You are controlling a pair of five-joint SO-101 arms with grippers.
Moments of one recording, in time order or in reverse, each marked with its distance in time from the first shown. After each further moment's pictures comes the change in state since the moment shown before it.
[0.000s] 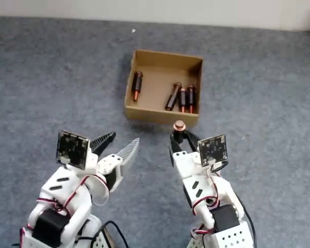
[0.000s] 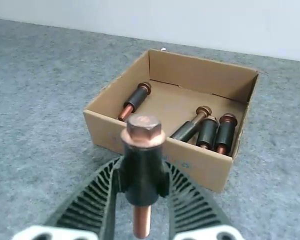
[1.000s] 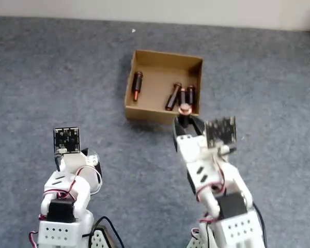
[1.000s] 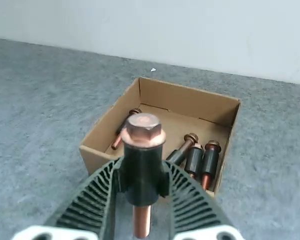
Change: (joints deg) left arm -20.4 -1.6 23.7 -1.4 0.0; right arm 1.8 23.7 -22.2 -2.1 0.0
